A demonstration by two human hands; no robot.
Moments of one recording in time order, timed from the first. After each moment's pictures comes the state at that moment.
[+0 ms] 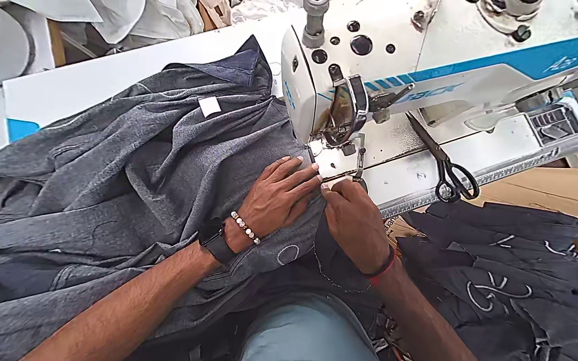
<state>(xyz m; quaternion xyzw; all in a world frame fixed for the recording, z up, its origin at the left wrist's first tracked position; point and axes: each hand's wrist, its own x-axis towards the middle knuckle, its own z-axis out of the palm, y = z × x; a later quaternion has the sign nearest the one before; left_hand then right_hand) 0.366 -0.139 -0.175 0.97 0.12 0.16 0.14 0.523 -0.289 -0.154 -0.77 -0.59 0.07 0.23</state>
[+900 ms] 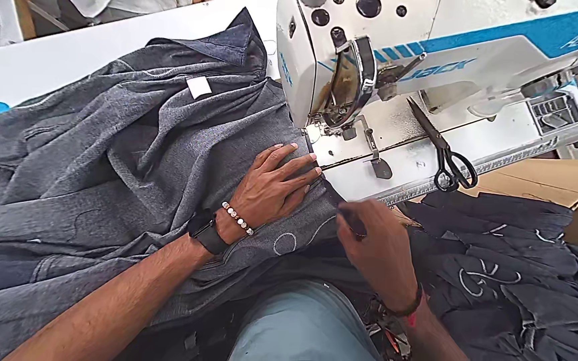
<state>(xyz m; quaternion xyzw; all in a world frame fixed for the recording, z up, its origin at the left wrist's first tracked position) 0.359 -0.139 -0.174 0.97 0.11 0.14 0.14 0.519 -0.347 -0.132 -0.81 -0.52 0.12 0.22</state>
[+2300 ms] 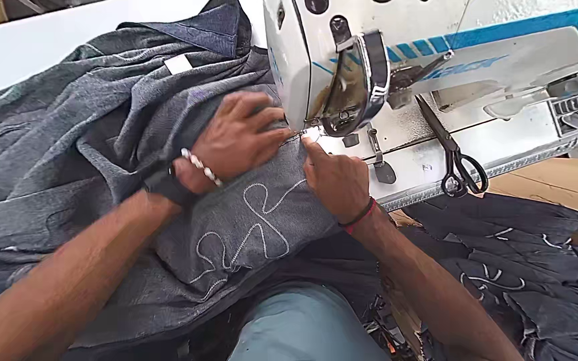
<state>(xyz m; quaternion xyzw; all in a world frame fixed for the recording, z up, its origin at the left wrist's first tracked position) 0.369 -0.051 -0.149 0.99 0.06 0.14 0.04 0.532 -0.224 -0.159 -0.78 -0.61 0.00 0.15</state>
